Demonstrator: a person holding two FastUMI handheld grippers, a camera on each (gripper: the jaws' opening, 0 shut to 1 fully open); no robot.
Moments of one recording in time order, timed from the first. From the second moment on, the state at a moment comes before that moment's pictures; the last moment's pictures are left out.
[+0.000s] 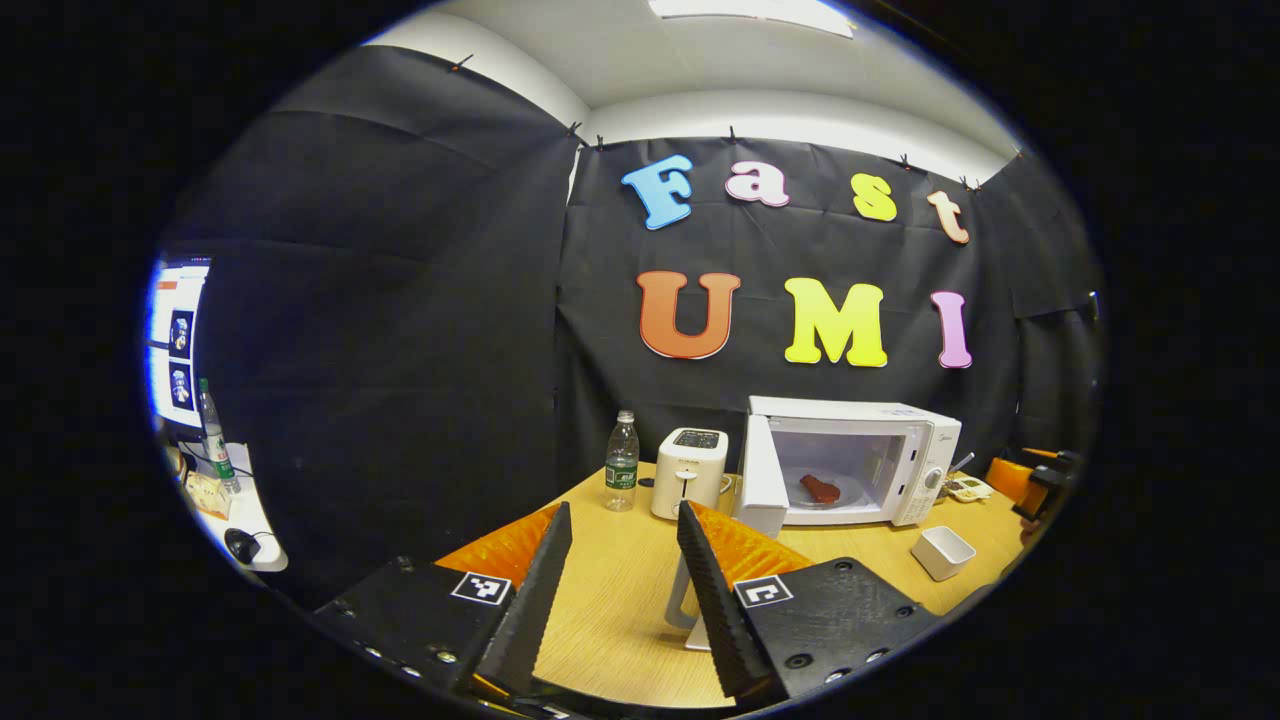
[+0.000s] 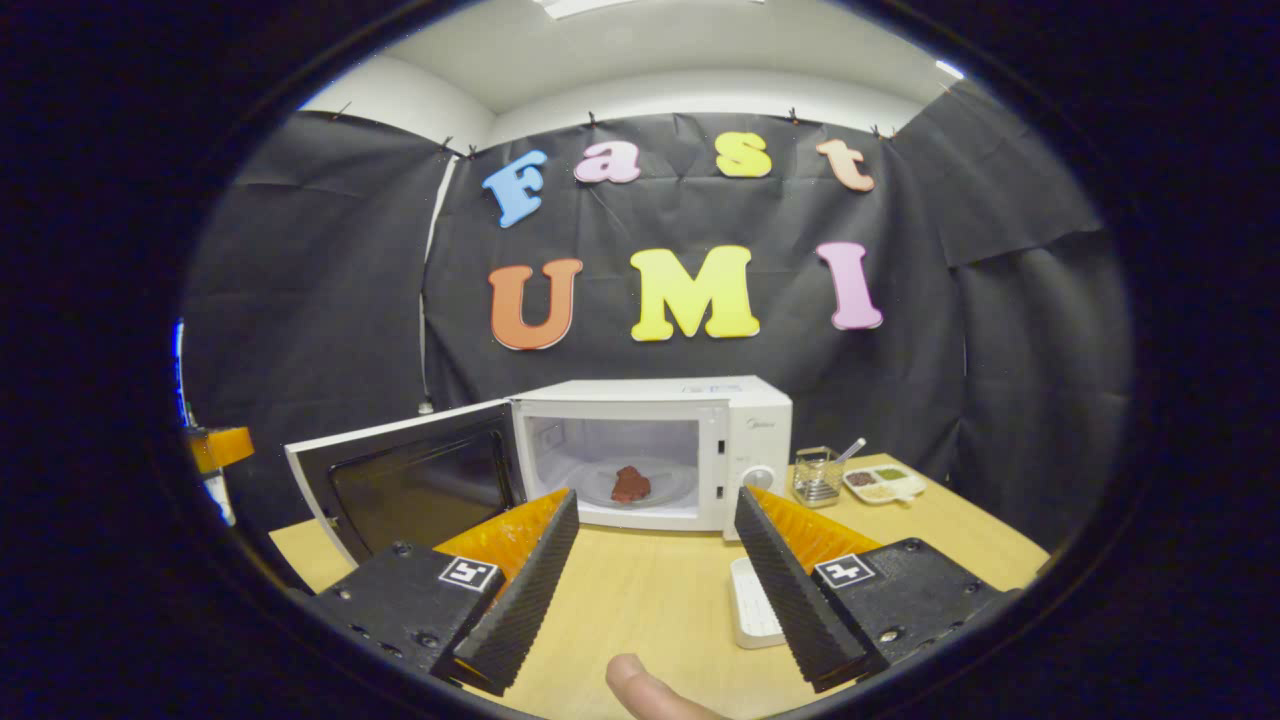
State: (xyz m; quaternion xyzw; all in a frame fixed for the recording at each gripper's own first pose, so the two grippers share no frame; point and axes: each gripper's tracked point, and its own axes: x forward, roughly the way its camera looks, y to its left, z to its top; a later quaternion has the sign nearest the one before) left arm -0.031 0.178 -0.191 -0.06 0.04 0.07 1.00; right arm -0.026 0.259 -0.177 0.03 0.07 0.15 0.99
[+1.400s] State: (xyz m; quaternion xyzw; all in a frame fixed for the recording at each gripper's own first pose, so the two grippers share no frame) left arm 0.046 0.144 -0.274 -0.08 0.12 0.00 0.99; right arm -0.098 0.063 -0.144 0.09 0.06 0.06 0.99
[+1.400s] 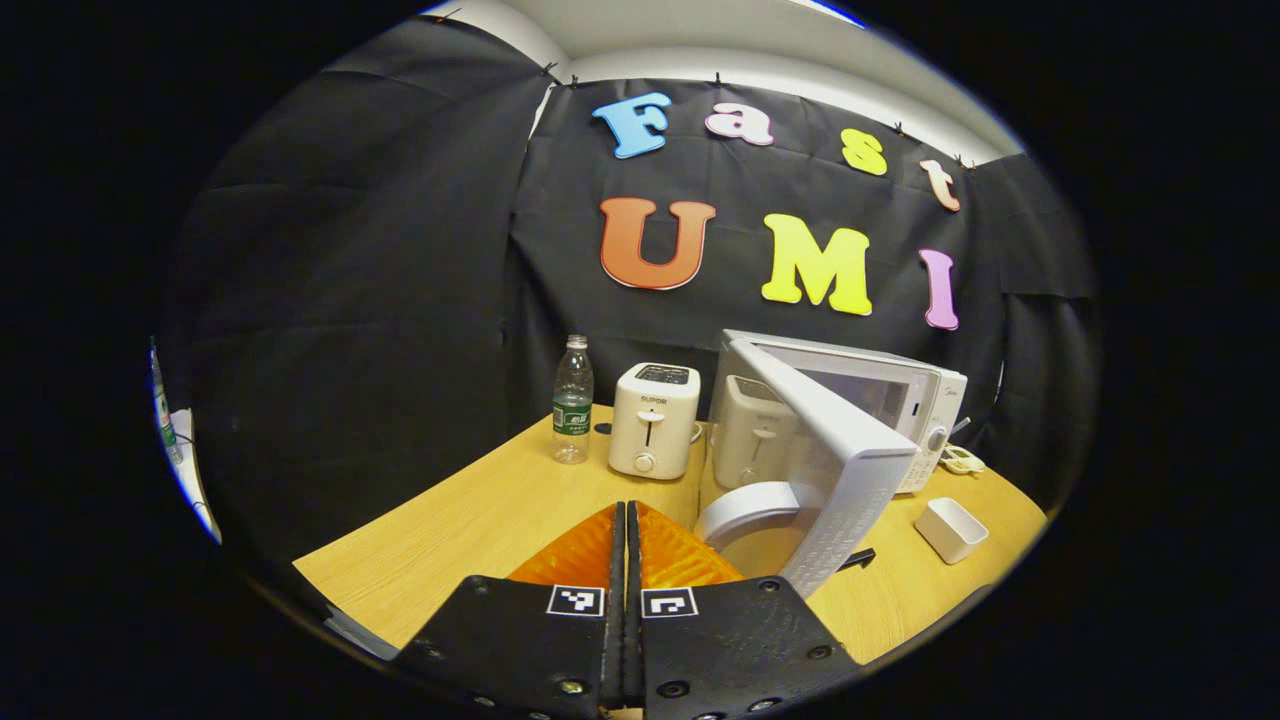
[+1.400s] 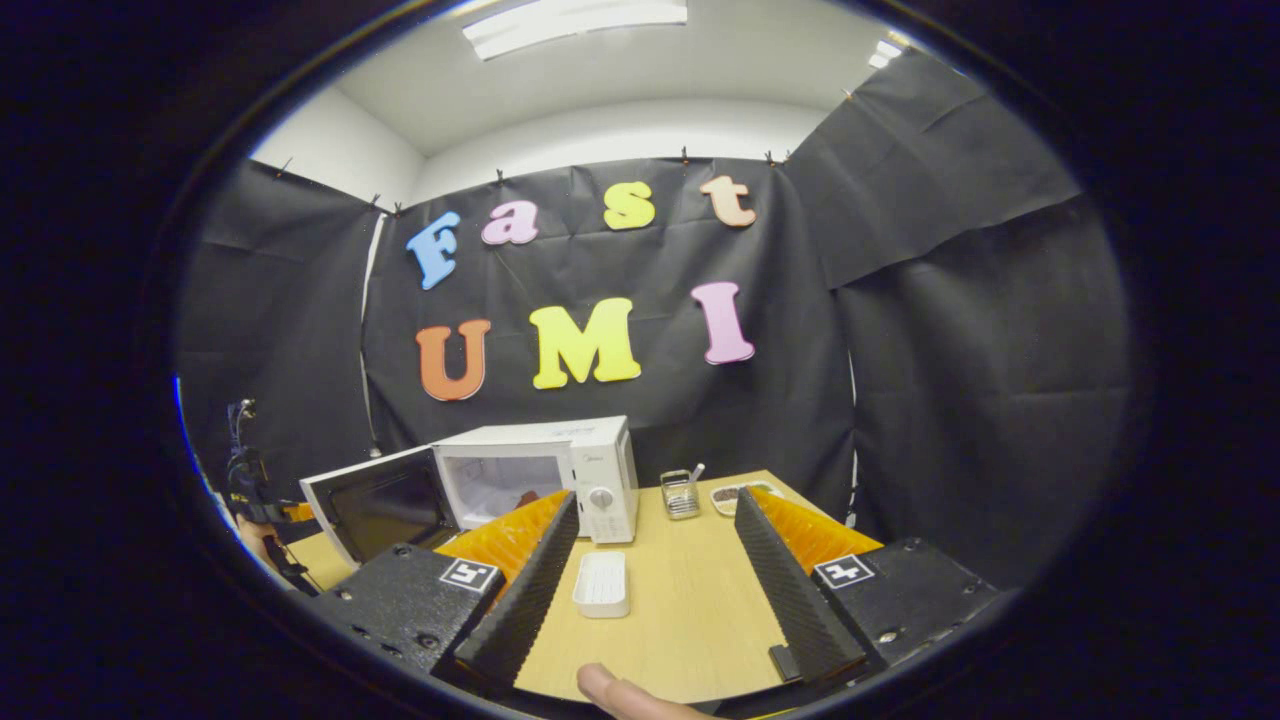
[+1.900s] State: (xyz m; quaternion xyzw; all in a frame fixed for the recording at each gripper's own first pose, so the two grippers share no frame) left arm 0.064 0.055 -0.271 -0.05 0.10 -0.12 0.99; right arm -0.108 0.052 -0.141 0.07 0.04 0.06 0.99
